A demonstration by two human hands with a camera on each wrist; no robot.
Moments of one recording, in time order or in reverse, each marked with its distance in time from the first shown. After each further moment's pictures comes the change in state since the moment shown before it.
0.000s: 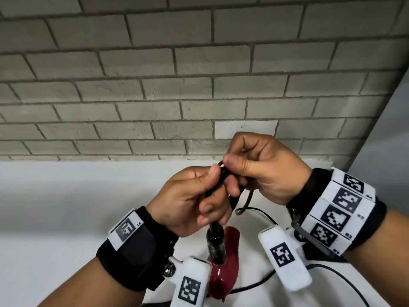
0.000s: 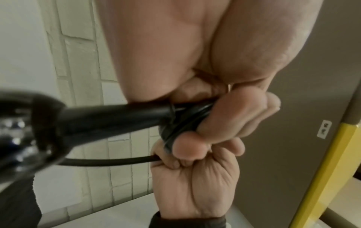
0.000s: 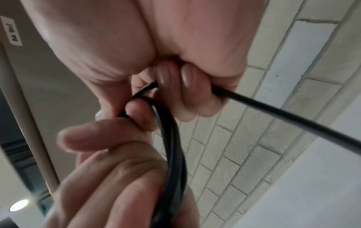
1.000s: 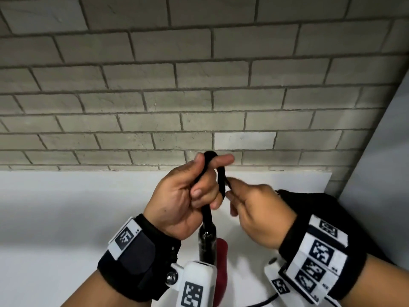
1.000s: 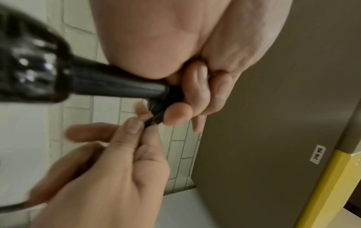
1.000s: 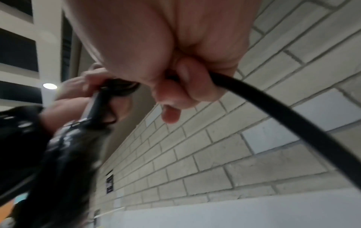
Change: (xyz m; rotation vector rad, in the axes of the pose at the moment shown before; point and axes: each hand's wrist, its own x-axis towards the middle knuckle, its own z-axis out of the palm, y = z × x) left_hand 0.011 0.012 0.000 -0.139 0.245 0.168; right_hand -0.022 0.050 -0.004 -1.022 0.135 -0.064
